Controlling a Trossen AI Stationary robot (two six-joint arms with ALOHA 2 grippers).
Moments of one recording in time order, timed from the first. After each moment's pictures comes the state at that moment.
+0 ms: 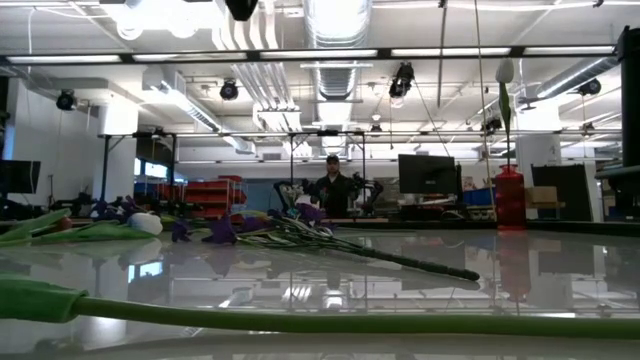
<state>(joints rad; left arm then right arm) 0.17 1.16 1.14 -0.16 0.24 -0.18 0.06 1.06 1.28 -0.54 1.19 0.40</state>
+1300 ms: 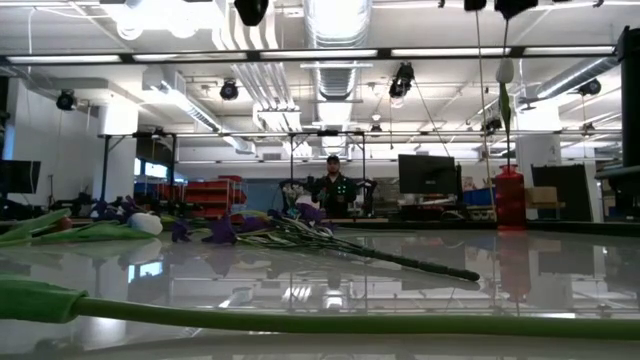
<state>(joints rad) 0.16 1.22 1.14 -0.09 0.26 -0.26 -0.70 1.02 1.29 -0.38 1.15 0.19</state>
